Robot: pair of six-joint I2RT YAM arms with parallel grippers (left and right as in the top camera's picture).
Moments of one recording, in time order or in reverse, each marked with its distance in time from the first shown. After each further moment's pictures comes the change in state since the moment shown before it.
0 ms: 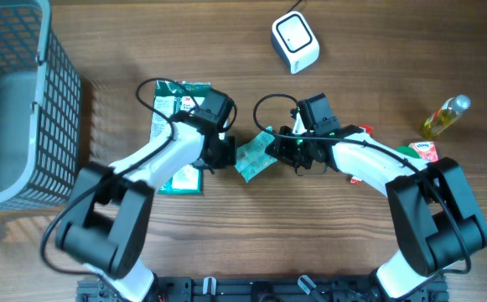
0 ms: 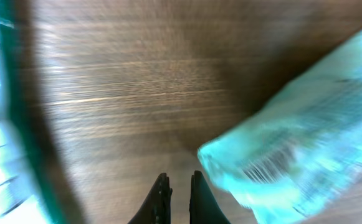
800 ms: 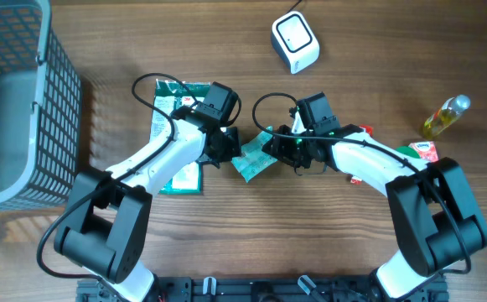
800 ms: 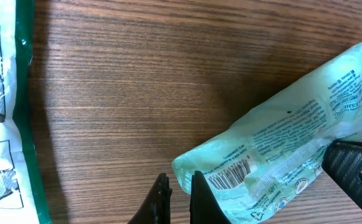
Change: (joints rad) left arm -0.020 -0.002 0.042 -0.002 -0.014 -0.134; right arm 0.001 0.000 0.006 0.000 -0.009 0.003
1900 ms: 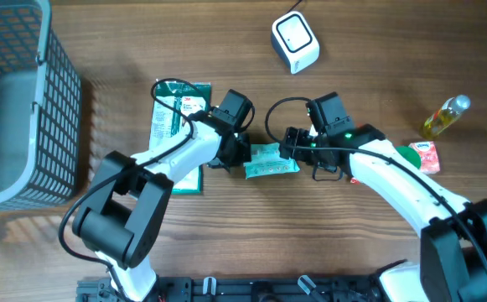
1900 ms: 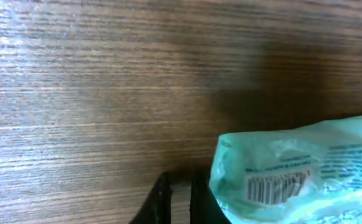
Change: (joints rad) left arm -0.063 0.100 0.001 0.077 0.000 -0.015; right arm 0.000 -0.209 0.019 -0.307 0.301 -0.137
